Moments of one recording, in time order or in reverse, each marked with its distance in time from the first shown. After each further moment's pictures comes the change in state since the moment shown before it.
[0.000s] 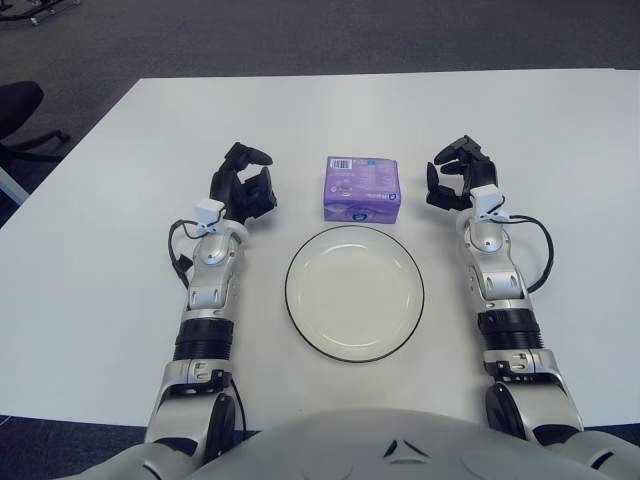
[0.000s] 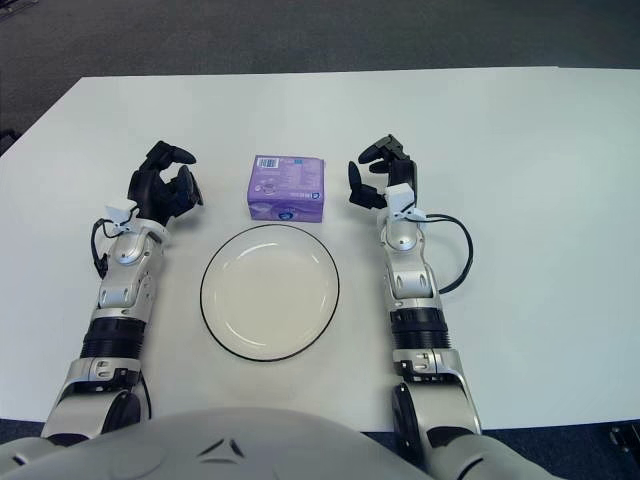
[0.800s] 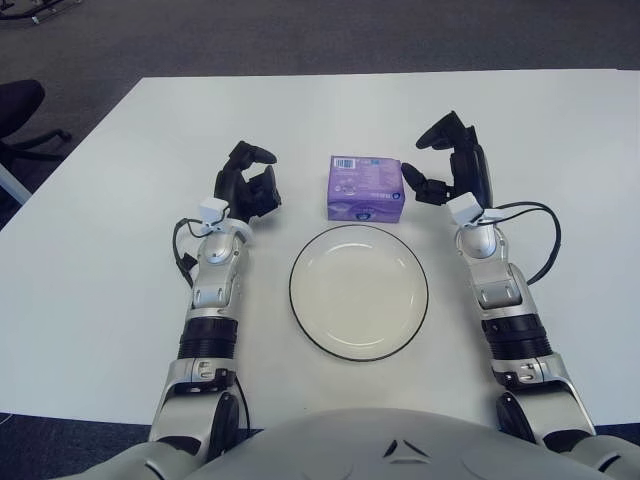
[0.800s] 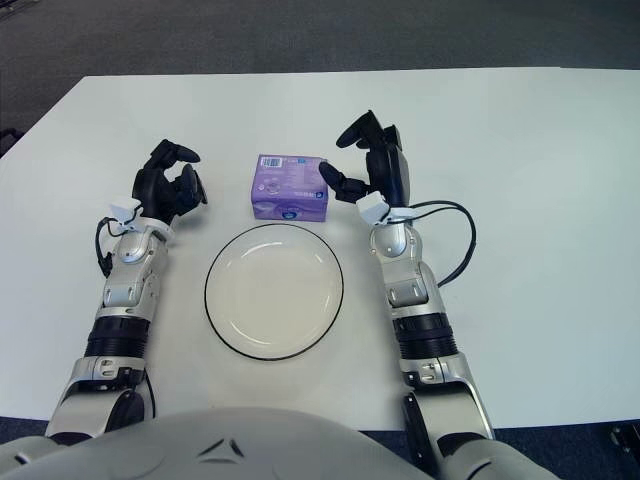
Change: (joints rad) left arm -0.007 -0.017 -0.004 -0.003 0.001 0.000 0.000; right arm 0.016 -0.086 0.100 -0.109 -0.280 -0.192 0.007
